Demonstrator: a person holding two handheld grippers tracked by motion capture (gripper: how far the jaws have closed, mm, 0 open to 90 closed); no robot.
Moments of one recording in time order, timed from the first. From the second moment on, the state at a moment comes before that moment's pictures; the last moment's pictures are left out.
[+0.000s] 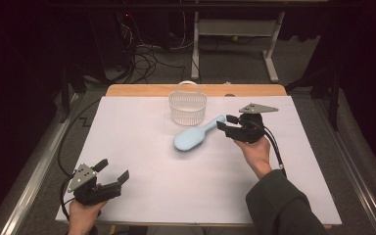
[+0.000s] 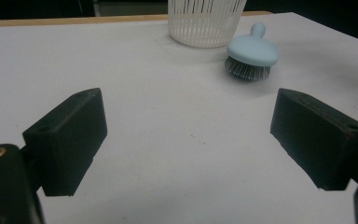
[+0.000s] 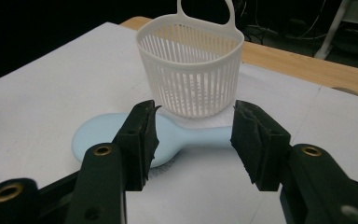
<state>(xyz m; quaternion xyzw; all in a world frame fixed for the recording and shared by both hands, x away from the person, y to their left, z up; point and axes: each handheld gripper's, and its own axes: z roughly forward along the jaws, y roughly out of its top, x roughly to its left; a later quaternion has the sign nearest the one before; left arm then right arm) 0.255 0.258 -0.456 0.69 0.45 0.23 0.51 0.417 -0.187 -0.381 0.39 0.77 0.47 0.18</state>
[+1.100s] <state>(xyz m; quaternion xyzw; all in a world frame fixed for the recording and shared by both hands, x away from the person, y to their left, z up) 0.257 0.258 -0.456 0.70 0.45 0.23 0.51 0.494 -0.146 -0.374 0.43 0.83 0.31 0.14</state>
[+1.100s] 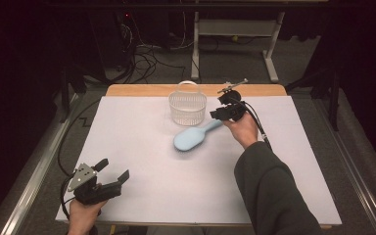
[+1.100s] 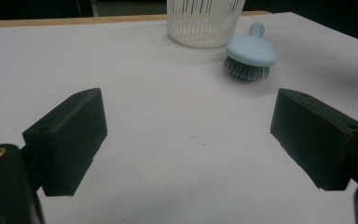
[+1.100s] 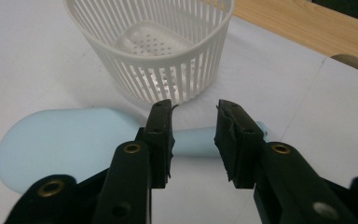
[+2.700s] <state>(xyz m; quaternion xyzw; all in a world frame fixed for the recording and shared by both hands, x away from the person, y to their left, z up) 0.257 0.259 -0.454 0.69 0.45 0.23 0.51 0.533 -0.110 -0.419 0.46 0.86 0.19 0.13</state>
